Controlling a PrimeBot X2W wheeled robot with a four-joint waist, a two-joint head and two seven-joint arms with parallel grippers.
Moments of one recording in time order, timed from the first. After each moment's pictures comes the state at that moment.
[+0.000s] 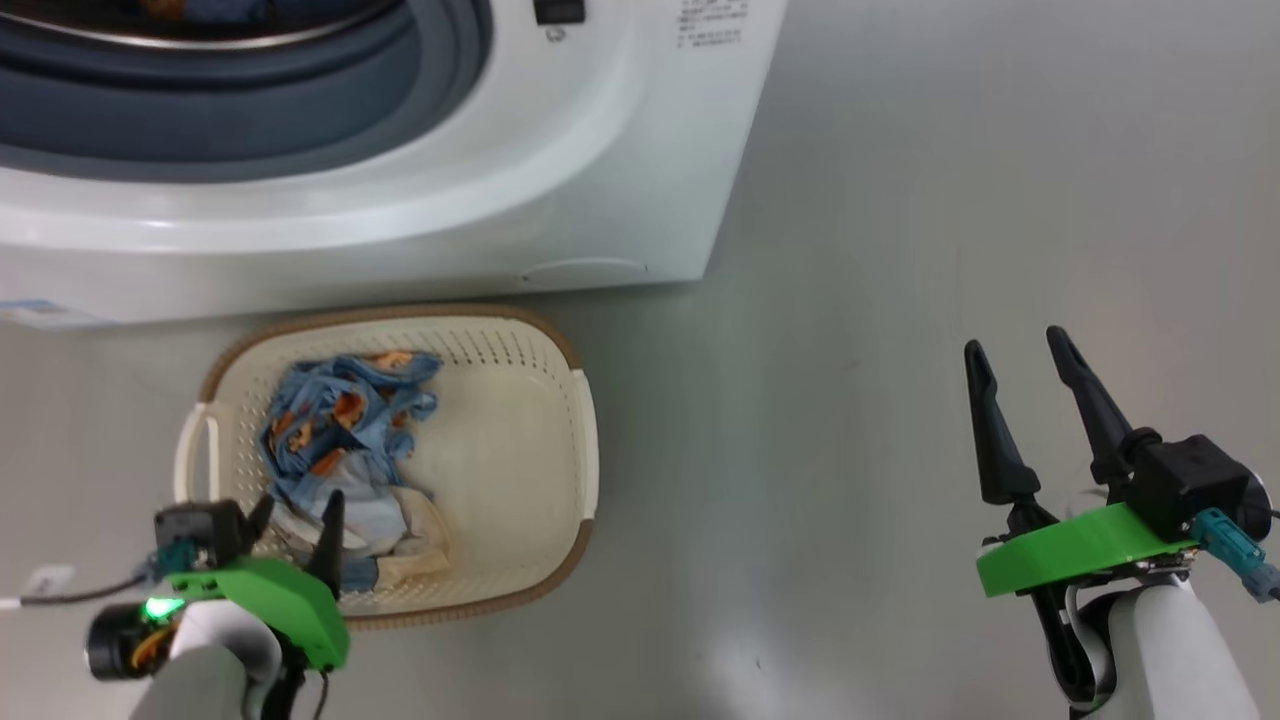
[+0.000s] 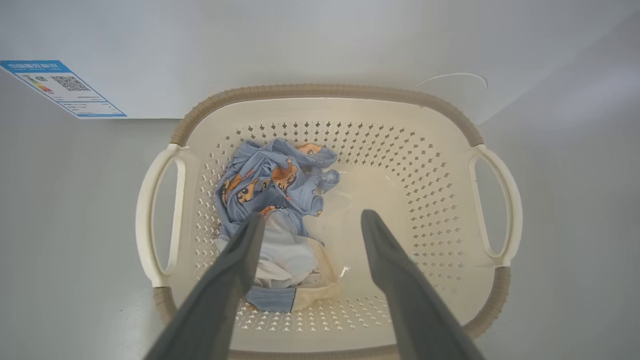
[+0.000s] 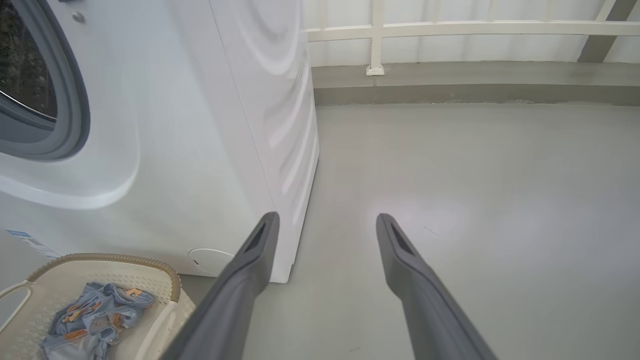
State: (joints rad) left arm -0.48 0.13 -0.16 0.94 -0.33 -0.13 -0.26; right arm -0.23 -0.05 -0.06 0.13 0.10 0.13 -0.25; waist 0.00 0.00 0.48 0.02
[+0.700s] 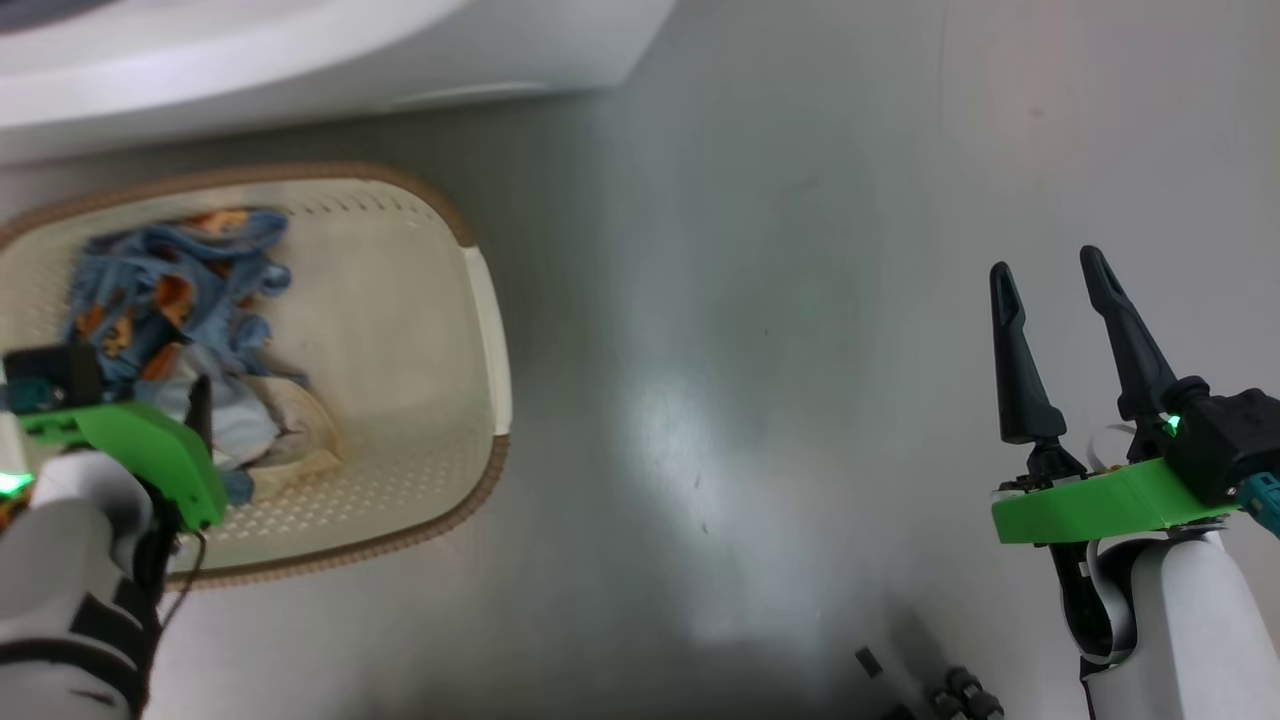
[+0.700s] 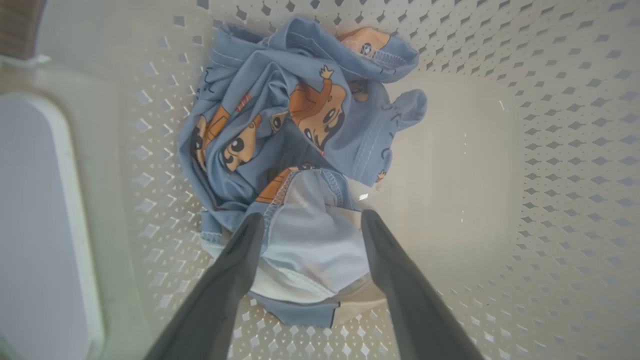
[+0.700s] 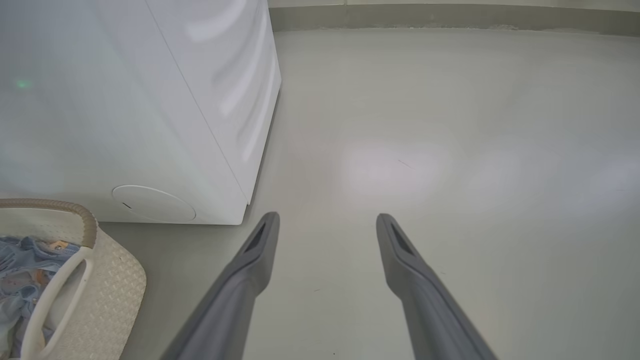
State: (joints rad) left arm -0.86 0.24 -0.20 1.27 -0.36 -0.13 -0.14; right arm -0.29 -0.05 -0.07 0.03 0.11 0.13 -0.25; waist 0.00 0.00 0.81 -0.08
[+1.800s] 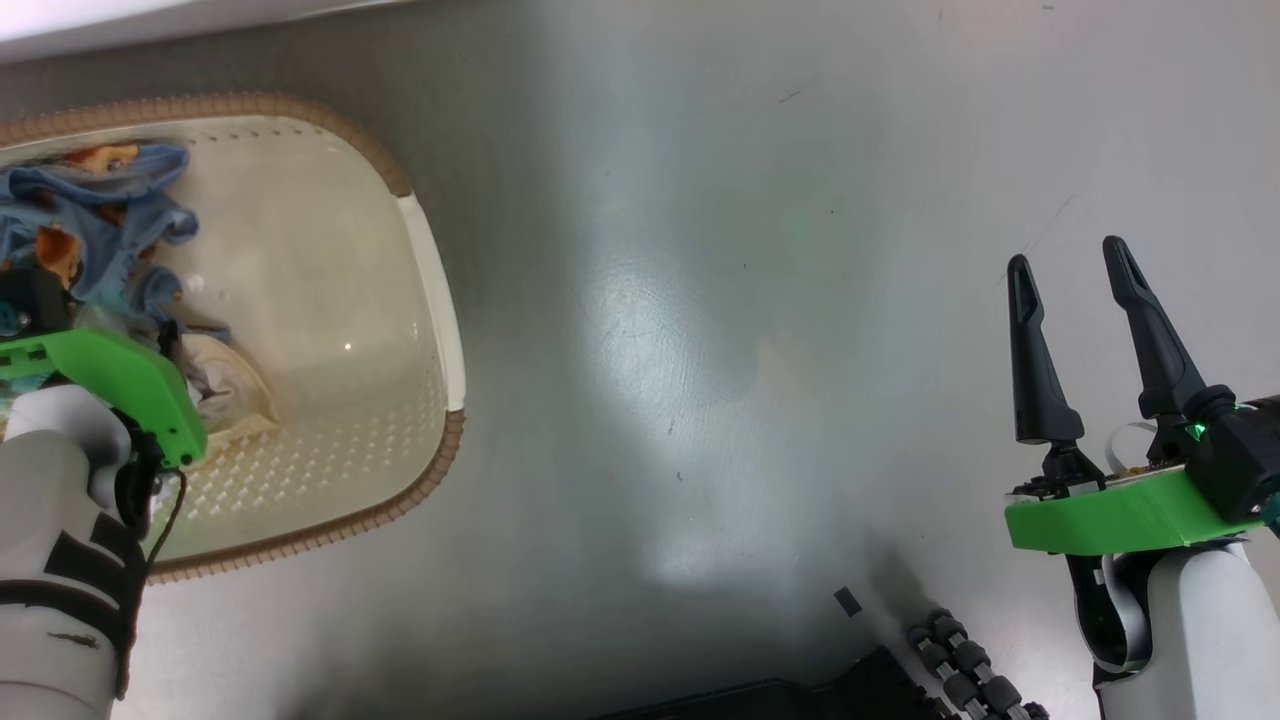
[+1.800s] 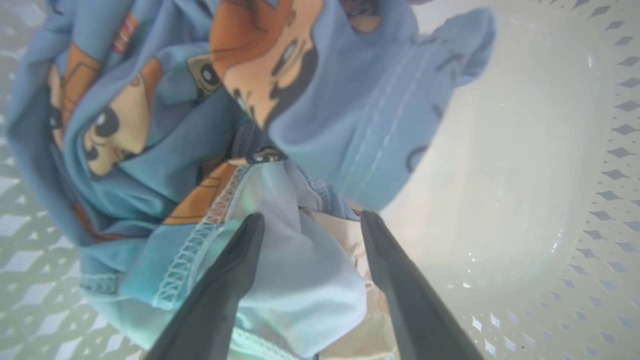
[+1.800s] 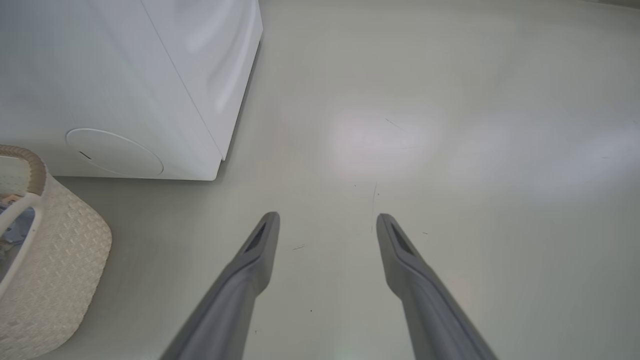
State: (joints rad) left arm -0.98 0.25 -0.22 1.29 -0.39 -0.05 -0.03; right arm -0.26 -0.05 -0.07 -0.05 0.09 0.13 -0.25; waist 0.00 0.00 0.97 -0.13
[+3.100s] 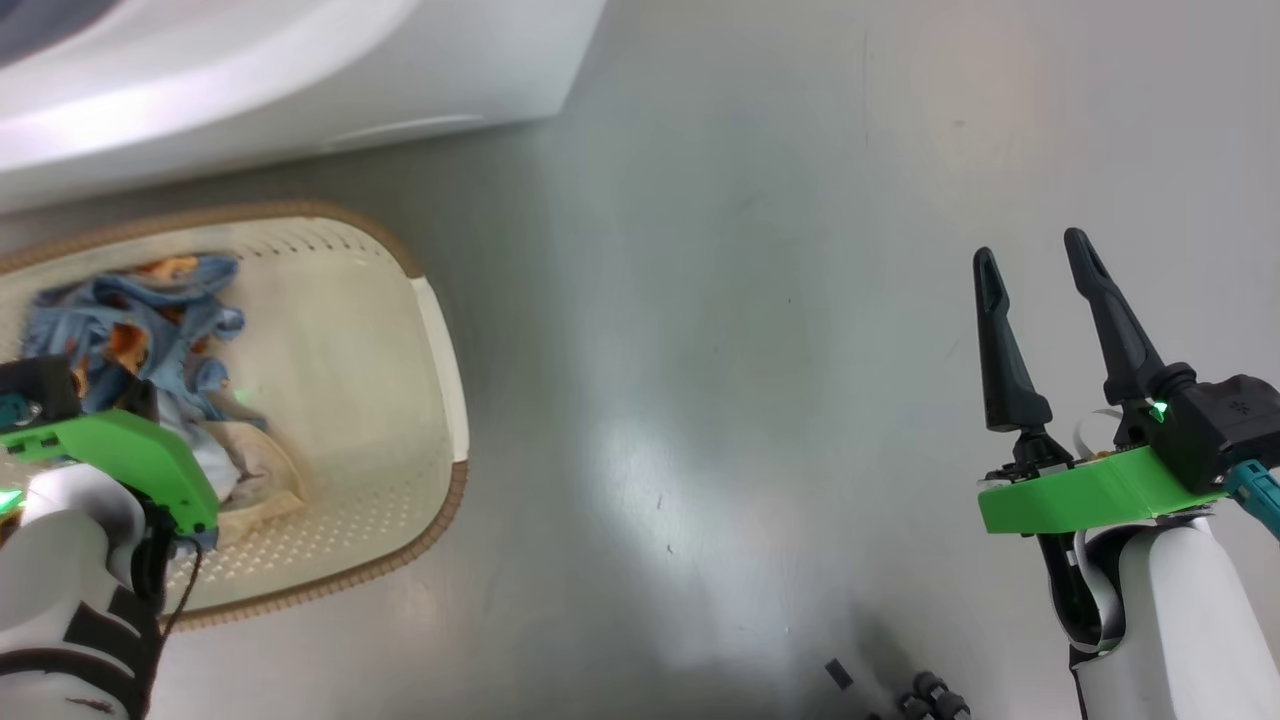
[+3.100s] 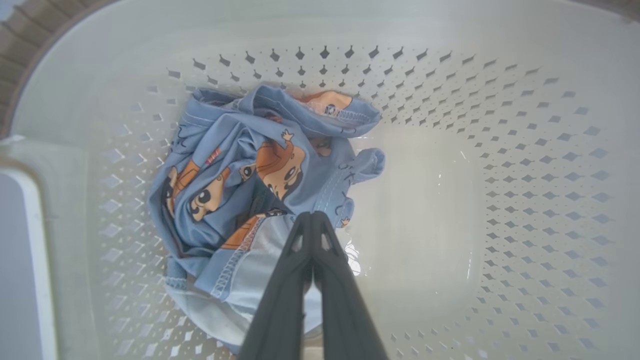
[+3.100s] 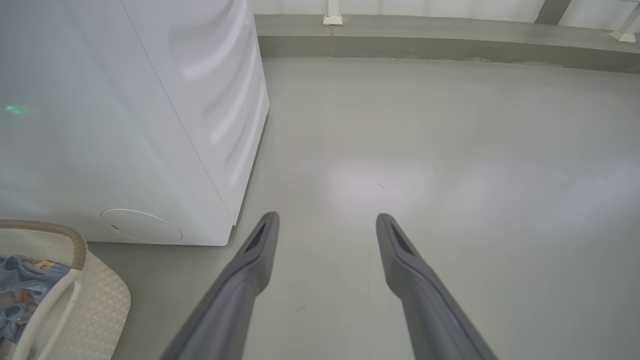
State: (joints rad) left arm -0.87 0.25 -0.23 1.29 -0.46 -0.09 -0.20; right arm -0.31 -0.05 -0.04 0.03 0.11 0.13 -0.25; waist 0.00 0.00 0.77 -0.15
